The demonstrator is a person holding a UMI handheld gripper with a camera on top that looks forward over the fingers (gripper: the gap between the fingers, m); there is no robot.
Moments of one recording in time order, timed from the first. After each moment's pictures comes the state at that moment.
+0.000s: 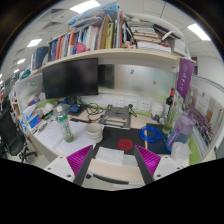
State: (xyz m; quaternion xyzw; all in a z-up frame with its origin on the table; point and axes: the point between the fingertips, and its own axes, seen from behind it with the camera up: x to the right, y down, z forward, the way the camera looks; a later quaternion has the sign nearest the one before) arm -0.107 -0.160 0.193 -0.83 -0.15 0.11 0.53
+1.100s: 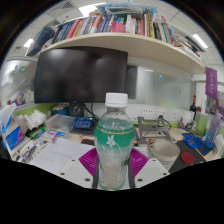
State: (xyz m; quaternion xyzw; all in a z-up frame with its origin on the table) arm -0.434 0.002 0.105 -0.77 -0.07 0.04 0.63
